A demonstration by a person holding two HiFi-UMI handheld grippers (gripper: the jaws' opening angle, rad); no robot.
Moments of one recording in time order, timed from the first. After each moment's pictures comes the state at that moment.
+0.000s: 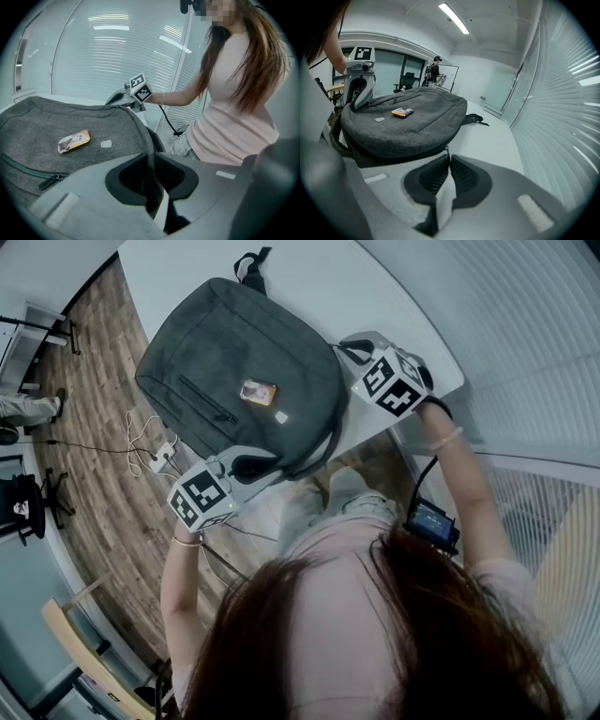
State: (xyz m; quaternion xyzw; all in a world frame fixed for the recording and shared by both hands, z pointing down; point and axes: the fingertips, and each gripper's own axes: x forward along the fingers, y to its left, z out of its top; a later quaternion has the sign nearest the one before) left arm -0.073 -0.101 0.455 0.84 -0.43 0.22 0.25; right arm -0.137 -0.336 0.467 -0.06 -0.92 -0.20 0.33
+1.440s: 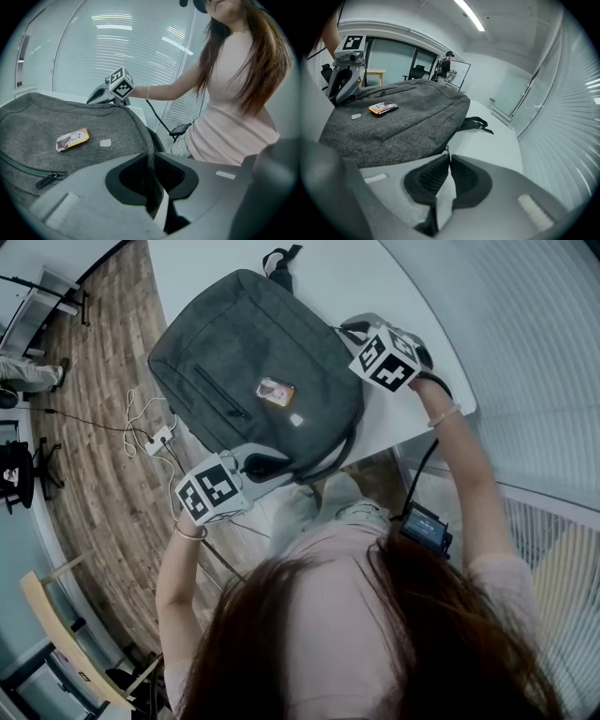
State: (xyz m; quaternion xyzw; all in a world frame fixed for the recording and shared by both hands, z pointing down) left arm -0.070 -0.103 0.455 0.84 -0.43 0.21 0.26; right arm -0.210 -0.349 0.469 -0.11 -0.89 -0.26 0.35
